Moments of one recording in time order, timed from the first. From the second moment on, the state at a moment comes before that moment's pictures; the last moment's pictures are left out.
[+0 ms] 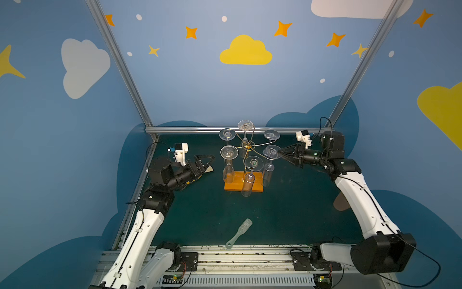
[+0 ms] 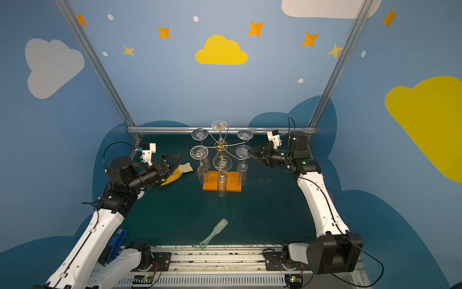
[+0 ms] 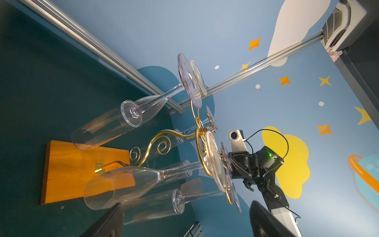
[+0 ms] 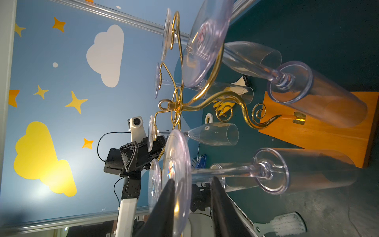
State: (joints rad) left arm -0.13 0.91 0.88 -0.13 0.69 -0.98; right arm 0.13 1.31 1.28 -0.47 -1.03 0.84
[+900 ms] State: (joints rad) left arm -0.13 0.88 0.87 -0.13 0.65 -0.99; right arm 0.13 1.31 1.30 -0.44 -1.06 0.88
